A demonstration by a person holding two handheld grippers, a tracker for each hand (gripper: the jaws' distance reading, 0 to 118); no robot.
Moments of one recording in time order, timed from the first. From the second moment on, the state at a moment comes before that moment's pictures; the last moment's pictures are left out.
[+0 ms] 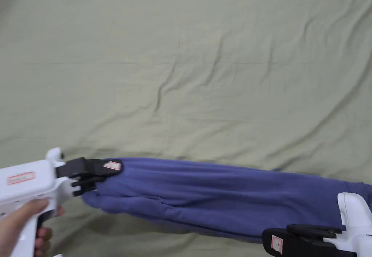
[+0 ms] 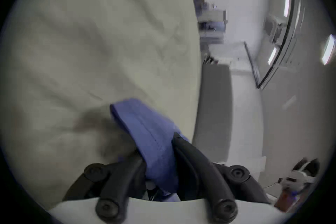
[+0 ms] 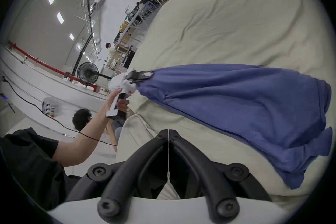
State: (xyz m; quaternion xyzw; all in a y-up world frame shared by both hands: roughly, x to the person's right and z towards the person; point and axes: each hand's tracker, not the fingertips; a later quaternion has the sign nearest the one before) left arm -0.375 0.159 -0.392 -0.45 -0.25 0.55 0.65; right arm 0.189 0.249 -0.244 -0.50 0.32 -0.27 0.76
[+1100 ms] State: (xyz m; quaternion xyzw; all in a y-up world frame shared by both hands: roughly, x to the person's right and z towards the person) left arm -0.084 0.243 -0.355 -0.53 -0.26 0.27 0.76; right arm 0.239 0.310 -0.230 -0.49 0.11 -0.20 0.84
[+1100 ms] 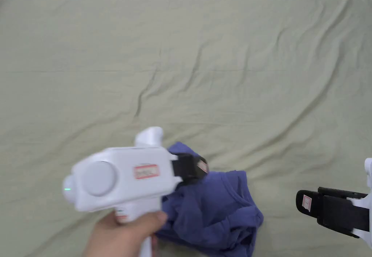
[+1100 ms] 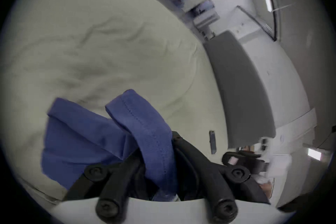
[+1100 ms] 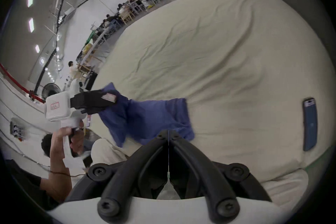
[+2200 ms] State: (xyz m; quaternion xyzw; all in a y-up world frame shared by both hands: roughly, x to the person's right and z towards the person) left arm 0.029 0.173 -0.295 -0.56 -0.29 0.01 0.77; right arm 0.236 0.264 -0.218 -0.54 0.10 -0.26 0.80
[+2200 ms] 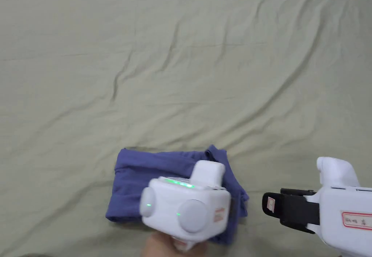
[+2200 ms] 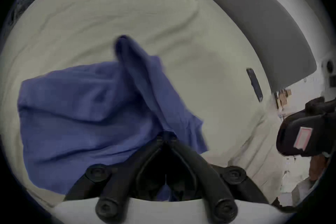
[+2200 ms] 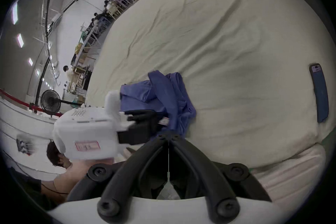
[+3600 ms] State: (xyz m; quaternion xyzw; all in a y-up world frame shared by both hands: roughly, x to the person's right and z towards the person) left arm -0.223 0.139 -0.364 -0.58 -0.23 0.38 0.68; right arm 0.149 0.156 -0.310 -0.61 0.13 -0.13 0.77
